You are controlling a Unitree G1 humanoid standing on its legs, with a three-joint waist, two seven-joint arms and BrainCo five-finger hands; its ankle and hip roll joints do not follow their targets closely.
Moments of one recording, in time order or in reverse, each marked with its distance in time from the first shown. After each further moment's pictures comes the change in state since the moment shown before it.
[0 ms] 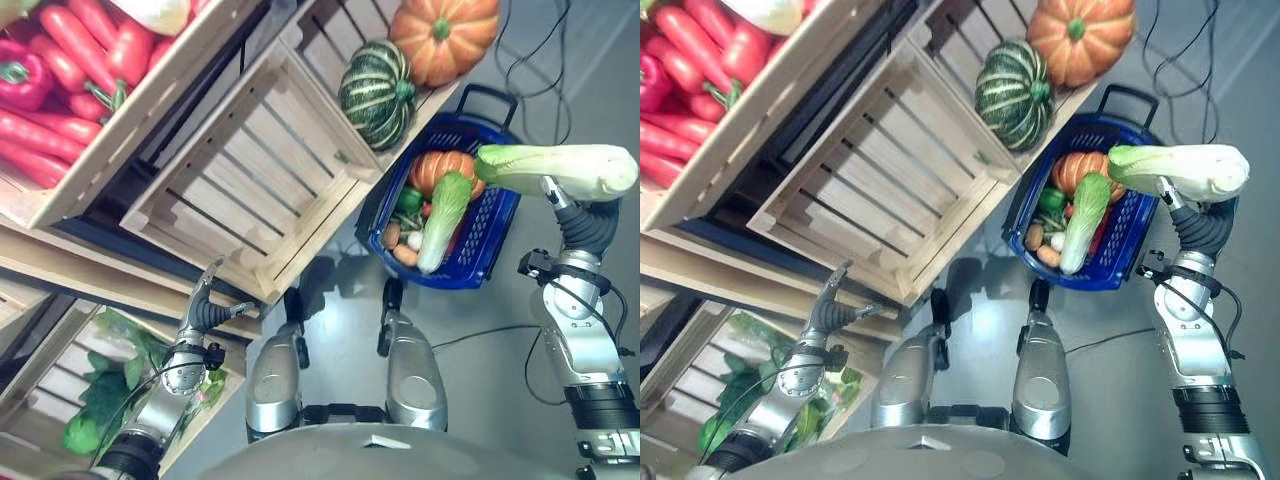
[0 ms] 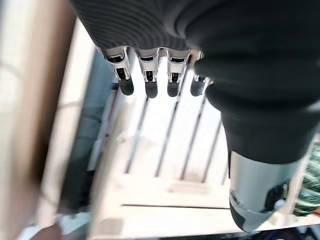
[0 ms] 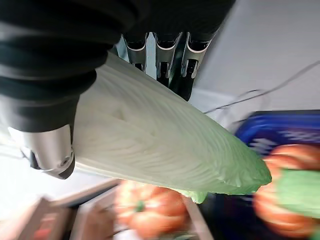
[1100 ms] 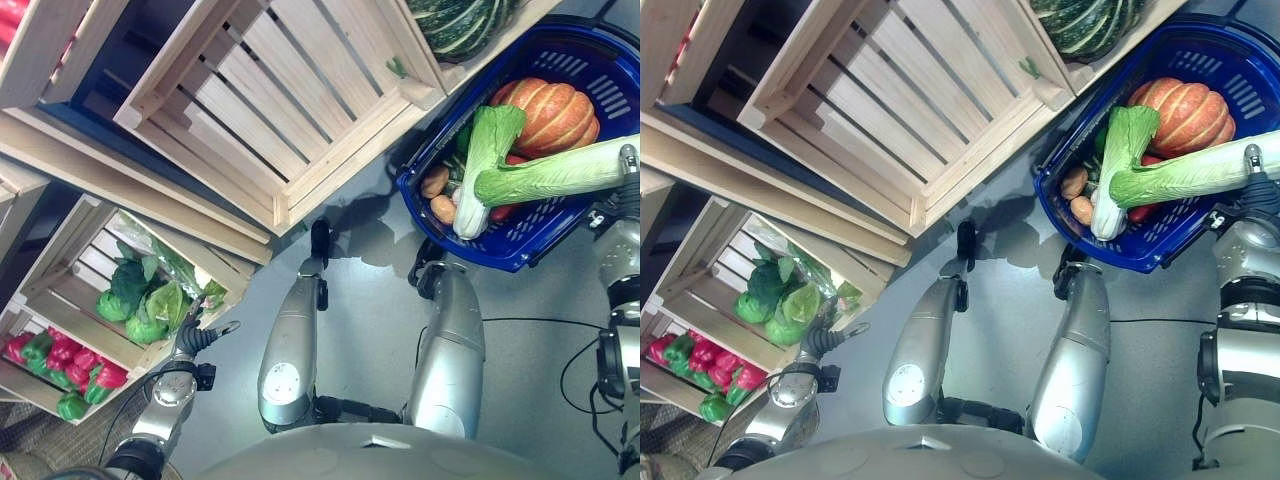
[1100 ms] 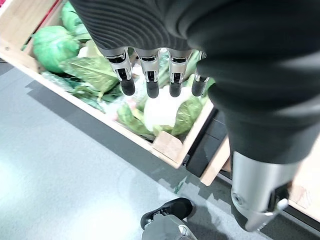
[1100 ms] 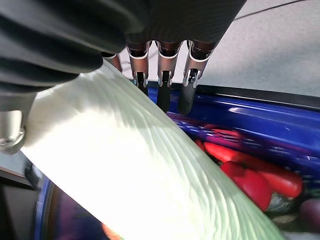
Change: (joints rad) left arm 0.009 0.004 -0.006 0.133 -0.233 0.053 -0.126; right arm -0.644 -0.246 0.009 1.050 0.291 0.226 0.437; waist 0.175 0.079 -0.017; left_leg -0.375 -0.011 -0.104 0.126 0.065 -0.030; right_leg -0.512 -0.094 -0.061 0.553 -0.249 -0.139
